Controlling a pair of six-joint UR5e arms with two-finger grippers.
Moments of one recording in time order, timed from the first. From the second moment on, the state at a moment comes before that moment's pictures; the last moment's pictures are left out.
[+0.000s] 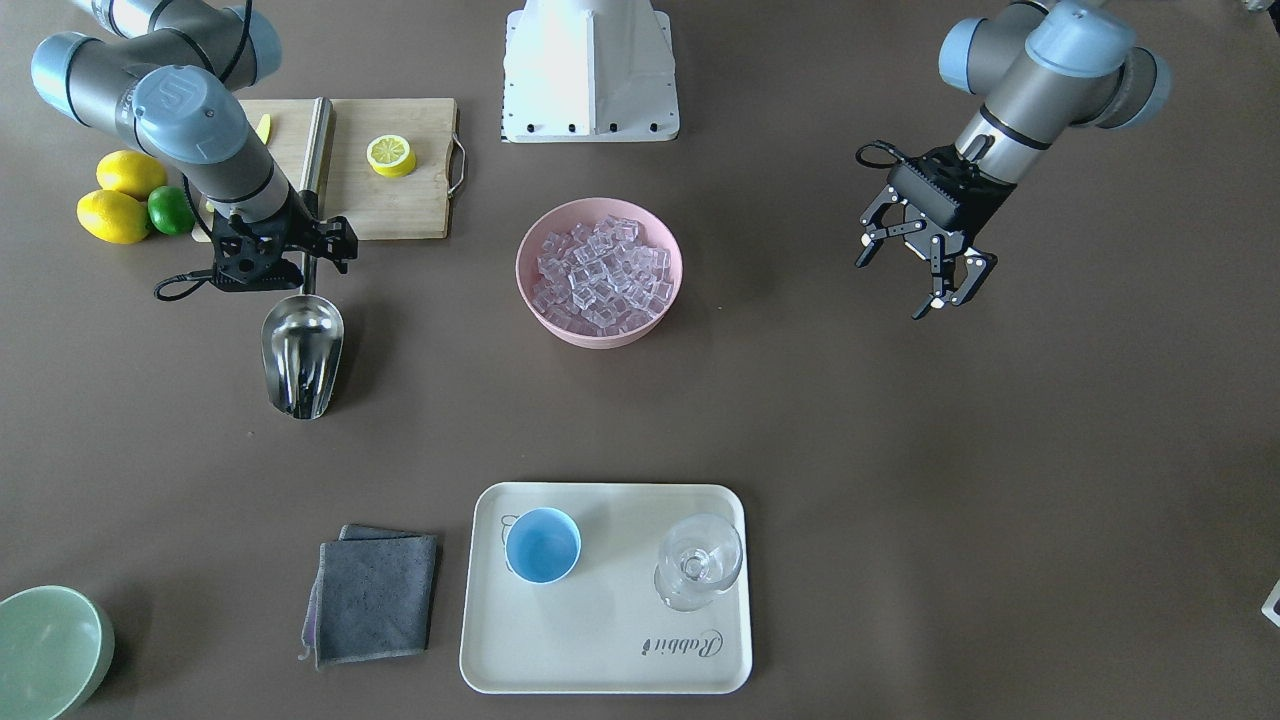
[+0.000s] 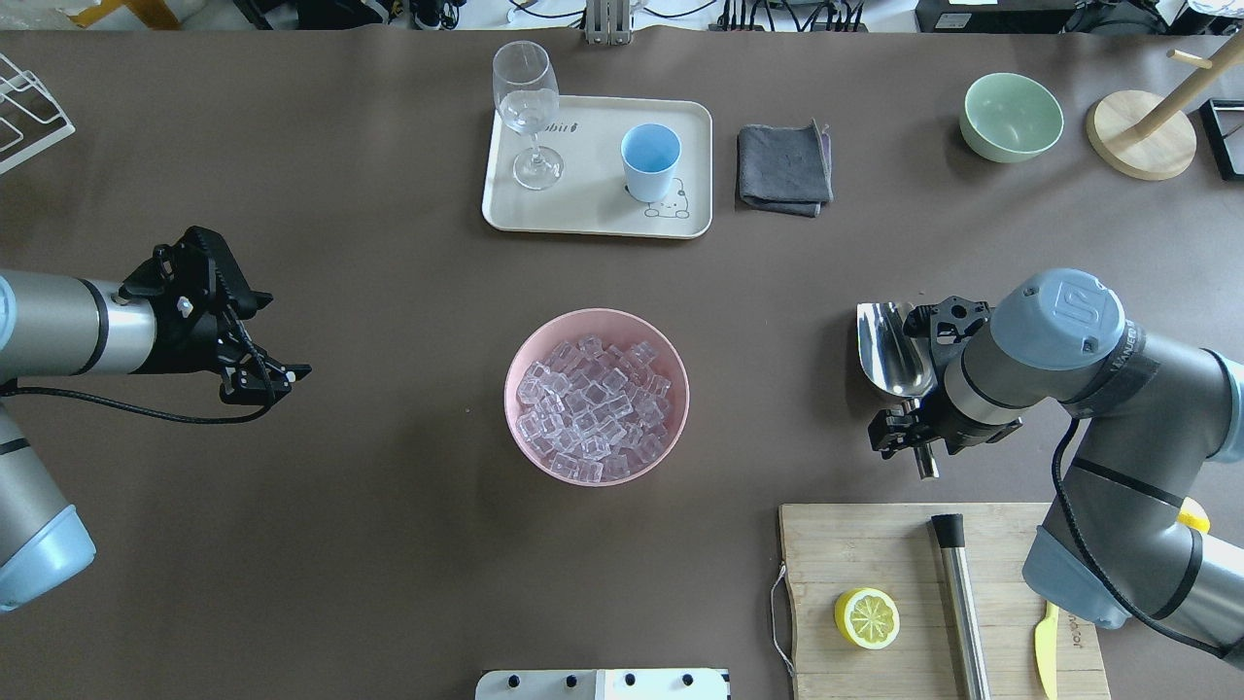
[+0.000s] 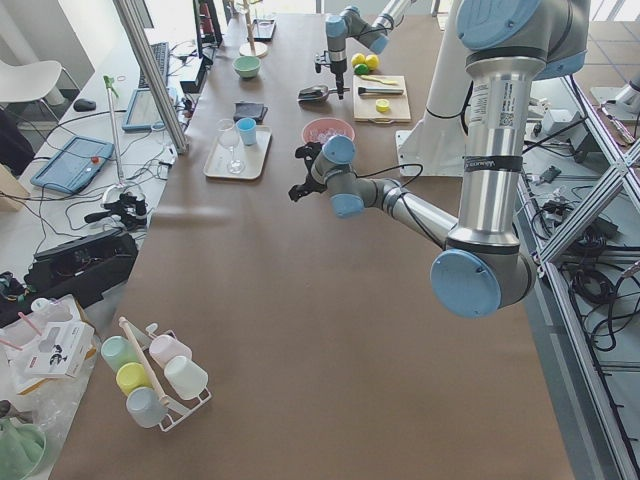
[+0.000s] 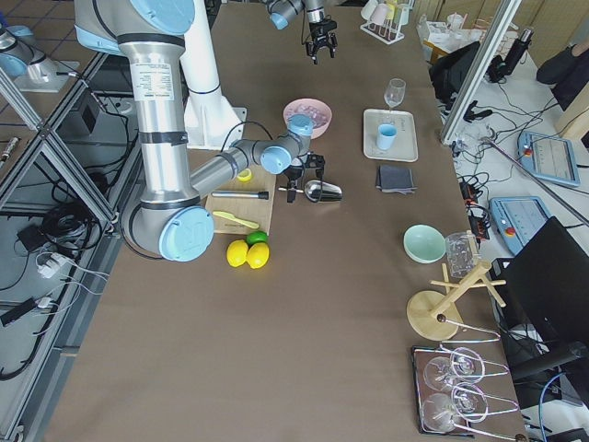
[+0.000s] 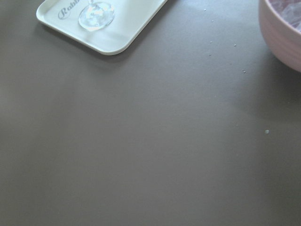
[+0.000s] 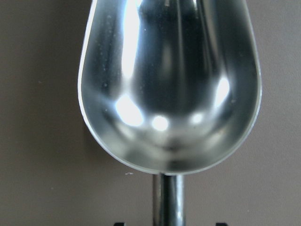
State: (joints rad) left arm -0.69 -1.62 -1.89 -2.36 -1.85 -0.18; right arm 0.60 -1.46 1.89 -1.41 2.05 1.03
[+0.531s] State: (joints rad) left arm -0.54 -1.67 -1.88 -2.42 -1.79 -0.17; right arm 0.60 -1.47 1.92 -1.41 2.06 1.06
